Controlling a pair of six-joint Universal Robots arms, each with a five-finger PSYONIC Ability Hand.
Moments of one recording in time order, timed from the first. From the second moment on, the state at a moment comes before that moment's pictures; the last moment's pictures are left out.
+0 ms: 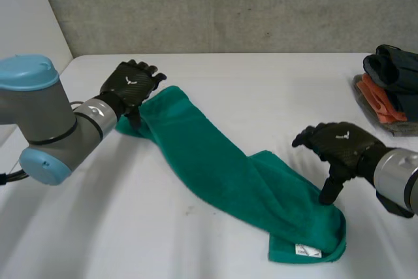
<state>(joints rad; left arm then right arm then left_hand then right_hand) 4.42 -2.16 -1.30 3.31 -1.25 3.72 1.76 -1.44 1.72 0.30 1.21 2.66 0.19 0.20 0.21 0.20 0.05 0.21 0.22 0.21 0.24 0.06</state>
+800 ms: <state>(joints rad) 4.40 -2.51 -0.92 3.31 -1.27 3.73 1.83 -1.26 1.86 -0.11 1.38 2.58 1.11 1.19 1.19 1.20 0.97 0.98 1.18 1.18 1.19 0.98</state>
